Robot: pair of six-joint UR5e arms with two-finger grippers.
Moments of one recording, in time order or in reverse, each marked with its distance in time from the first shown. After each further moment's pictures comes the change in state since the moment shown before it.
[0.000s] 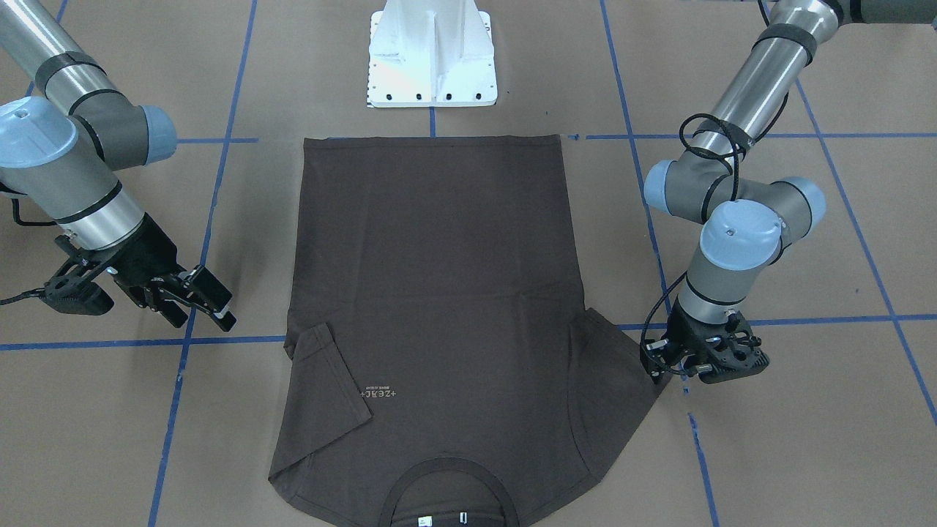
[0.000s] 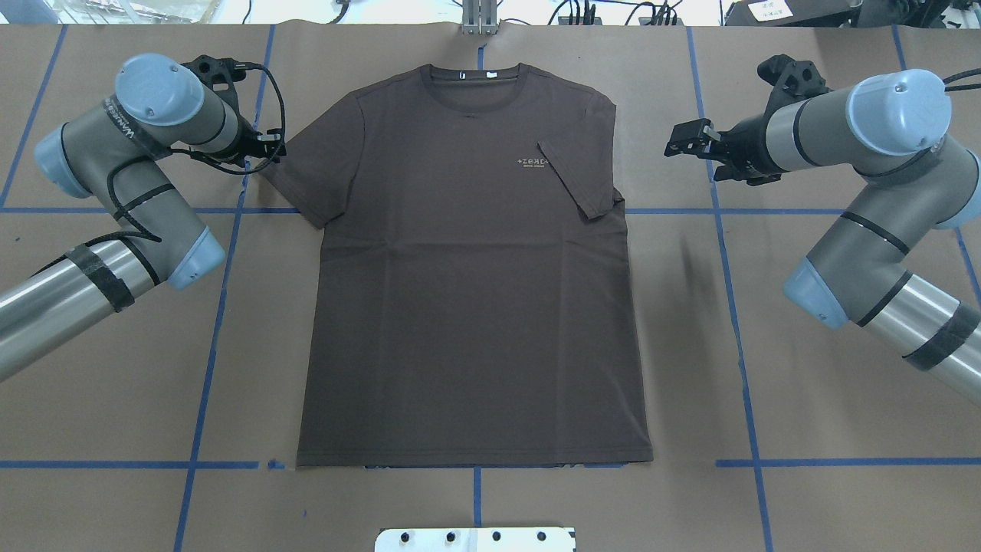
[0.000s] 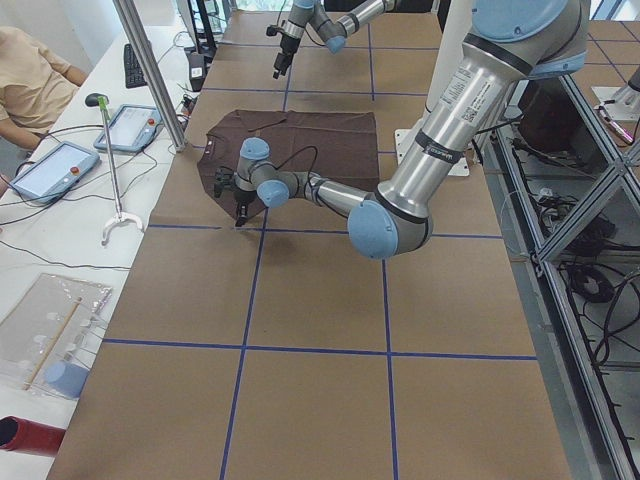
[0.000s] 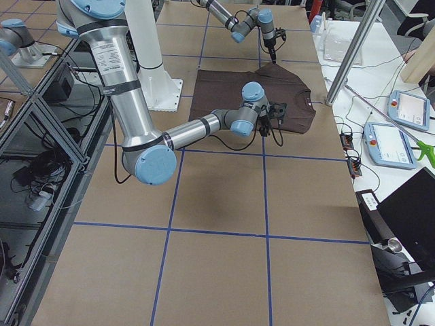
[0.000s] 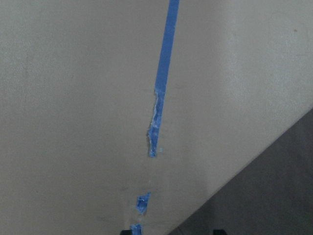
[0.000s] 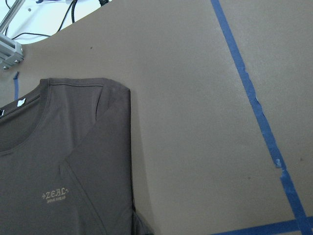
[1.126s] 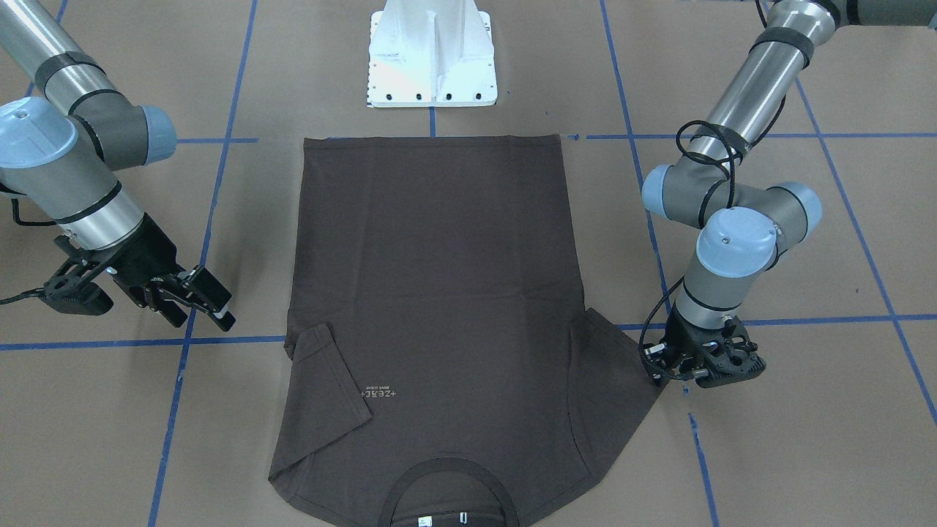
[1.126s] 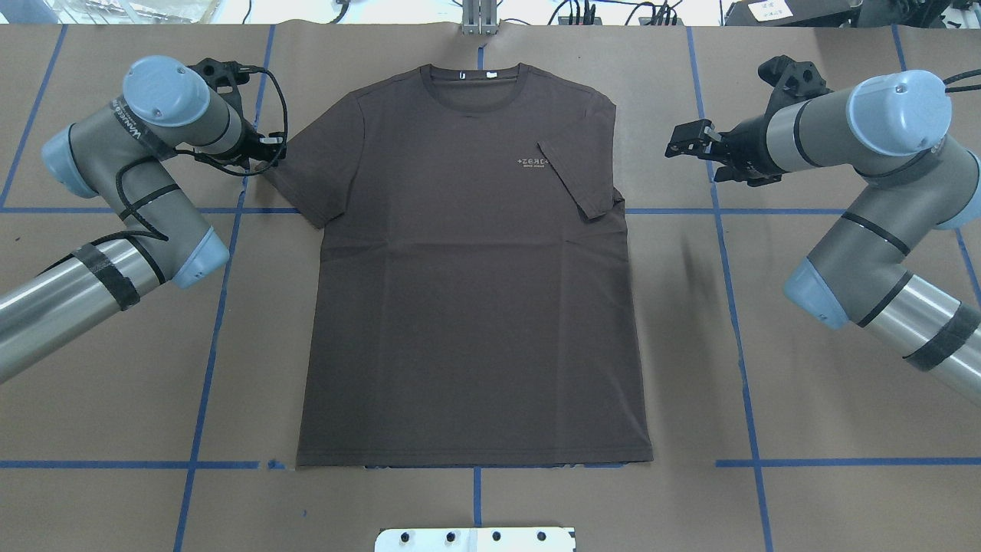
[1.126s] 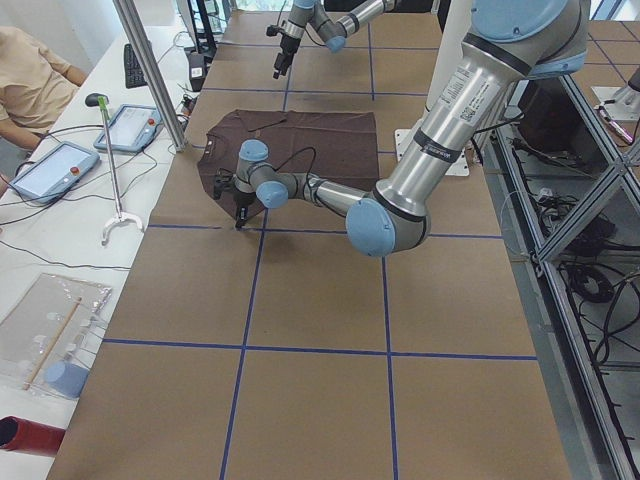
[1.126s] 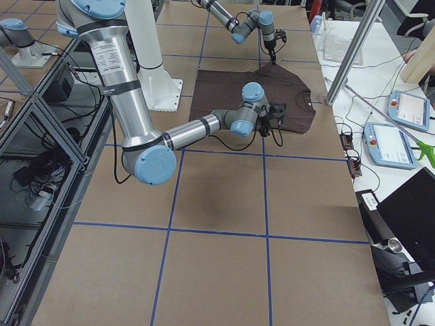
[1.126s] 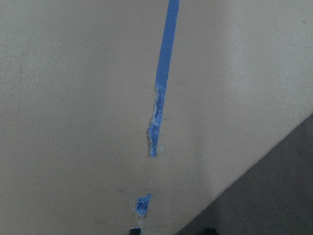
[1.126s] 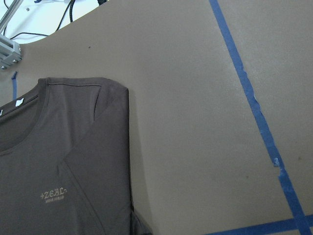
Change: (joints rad) left arm 0.004 -0.016 0.034 -0.002 0.000 0.007; right arm 0.000 -0.002 0.000 0.000 0.001 0.002
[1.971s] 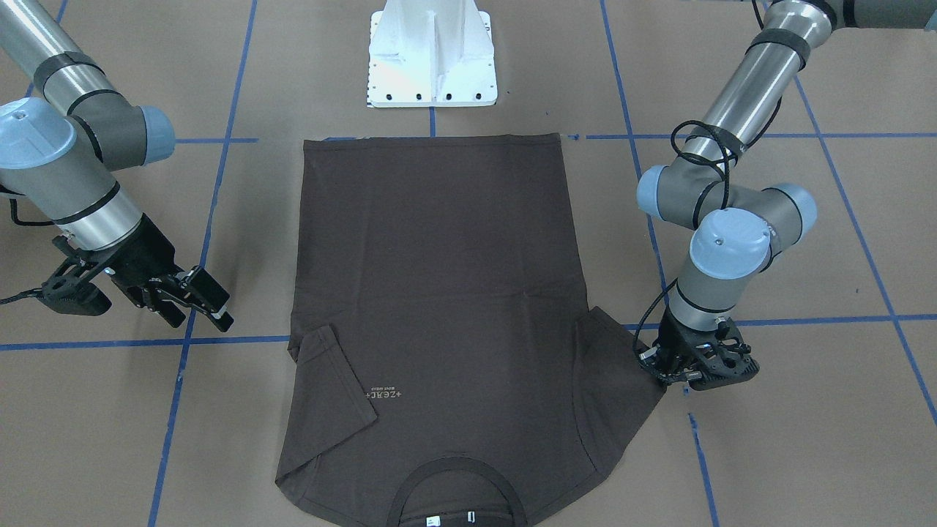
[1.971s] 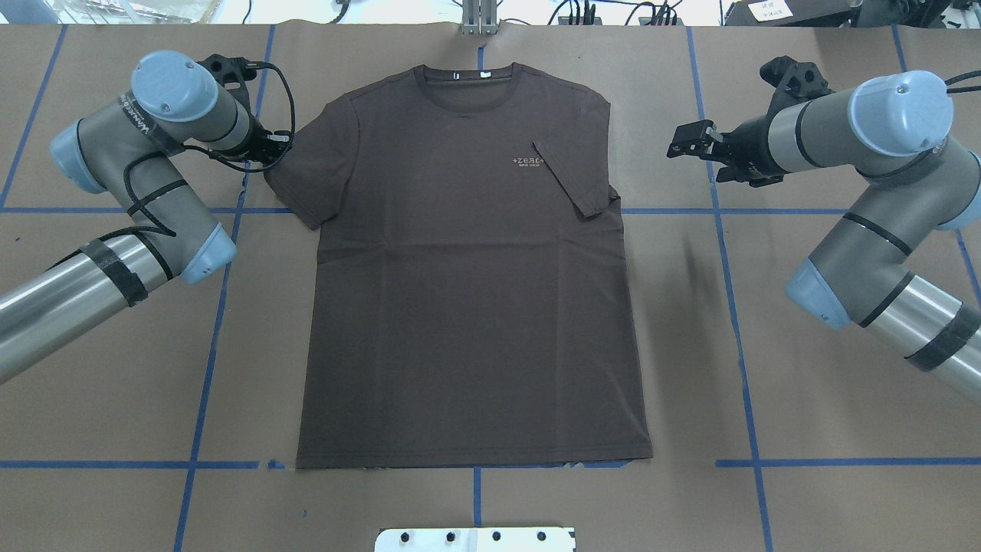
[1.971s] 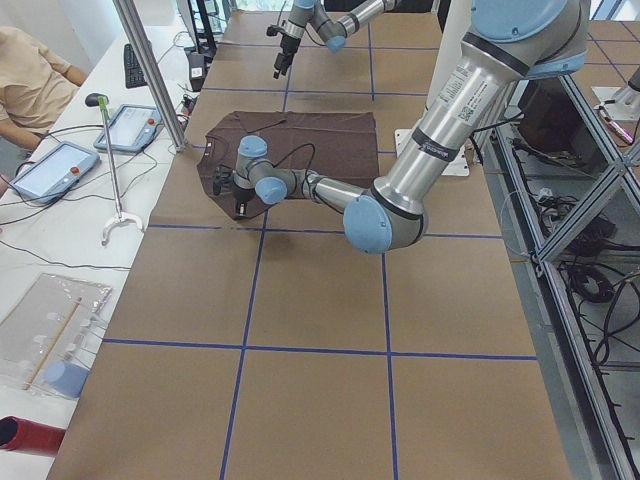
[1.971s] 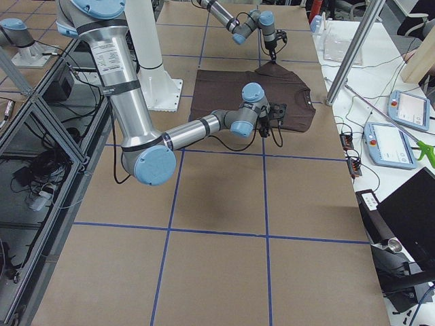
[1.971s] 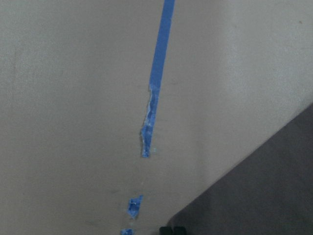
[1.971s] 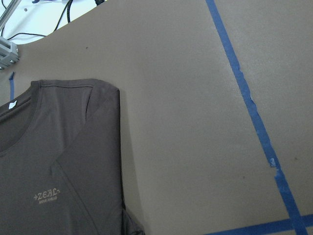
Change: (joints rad) left arm 0.002 -0.027 -0.004 0.012 -0.031 -0.009; right arm 0.003 -0.004 0.001 0.000 0.001 -0.001
